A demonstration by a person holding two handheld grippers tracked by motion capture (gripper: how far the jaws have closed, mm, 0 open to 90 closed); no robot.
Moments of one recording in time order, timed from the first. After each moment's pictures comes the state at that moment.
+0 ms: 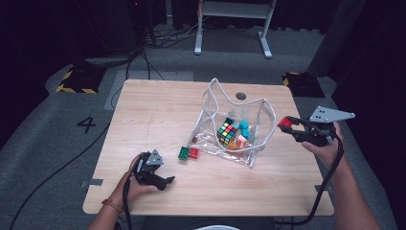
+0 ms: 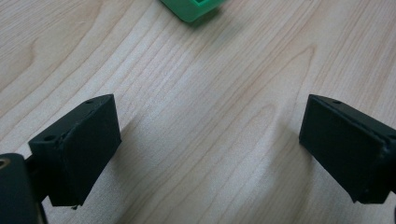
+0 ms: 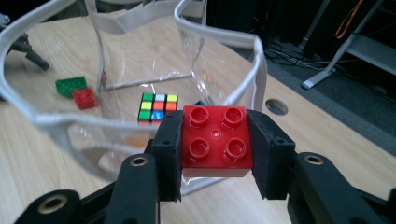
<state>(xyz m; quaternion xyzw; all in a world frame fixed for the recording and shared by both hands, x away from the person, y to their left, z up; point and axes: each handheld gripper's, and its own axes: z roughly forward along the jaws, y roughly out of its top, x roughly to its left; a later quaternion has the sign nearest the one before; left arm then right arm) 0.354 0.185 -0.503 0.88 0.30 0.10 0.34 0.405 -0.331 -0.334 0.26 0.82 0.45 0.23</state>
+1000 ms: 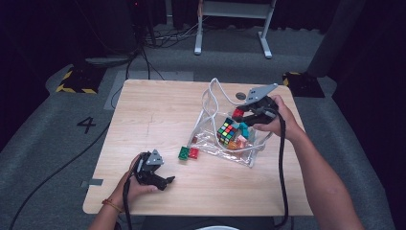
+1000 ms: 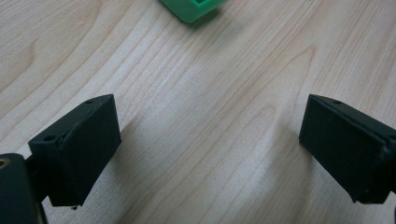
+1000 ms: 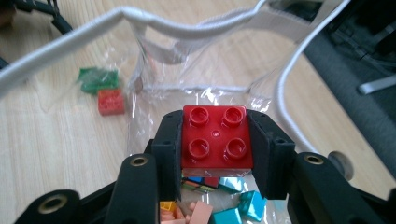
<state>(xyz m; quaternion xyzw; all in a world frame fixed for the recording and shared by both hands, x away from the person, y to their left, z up) 0.354 0.184 -0.503 0.88 0.30 0.10 0.34 0.469 -0.185 -0.318 0.14 0.92 0.34 0.17</state>
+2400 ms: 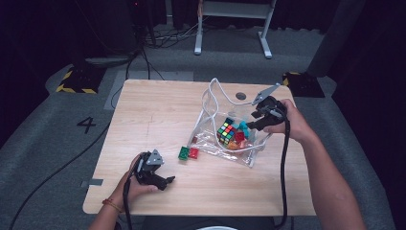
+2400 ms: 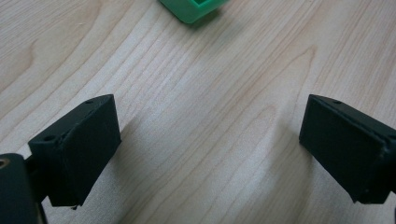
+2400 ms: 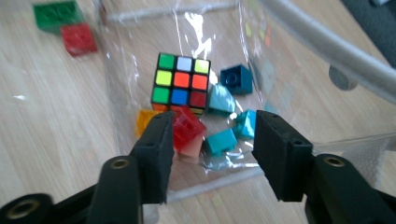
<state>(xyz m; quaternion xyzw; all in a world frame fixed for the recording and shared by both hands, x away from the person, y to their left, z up) 0.355 0.184 -0.503 0.88 0.30 0.10 0.34 0.481 -0.215 -0.333 0.22 0.93 0.25 0.14</state>
